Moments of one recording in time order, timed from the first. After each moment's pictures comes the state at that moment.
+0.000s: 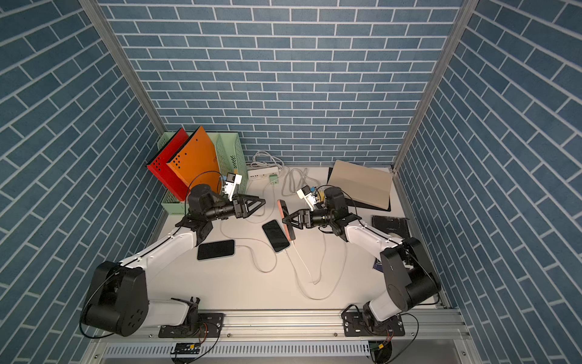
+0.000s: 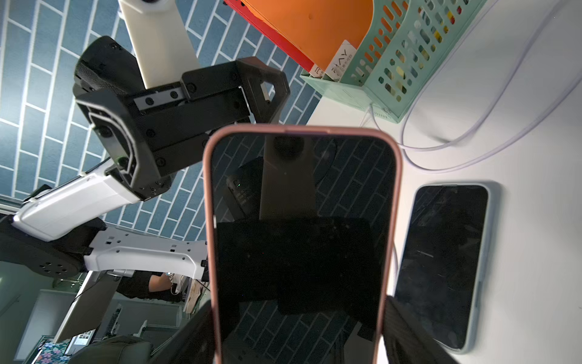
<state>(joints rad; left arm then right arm) -0.27 1.36 0.81 0.39 0.94 -0.58 0.49 1.52 0.88 0.20 -1.05 0.56</state>
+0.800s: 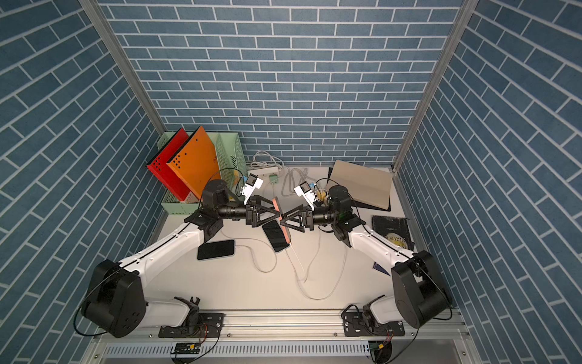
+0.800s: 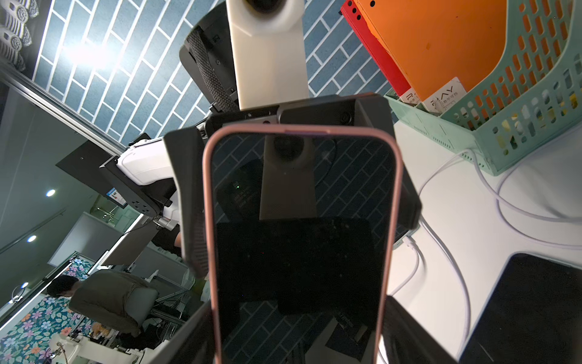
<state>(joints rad) -0.44 1.38 0.94 0.21 1.06 -0.45 0.53 1.41 0.86 0.41 -1.19 0.60</state>
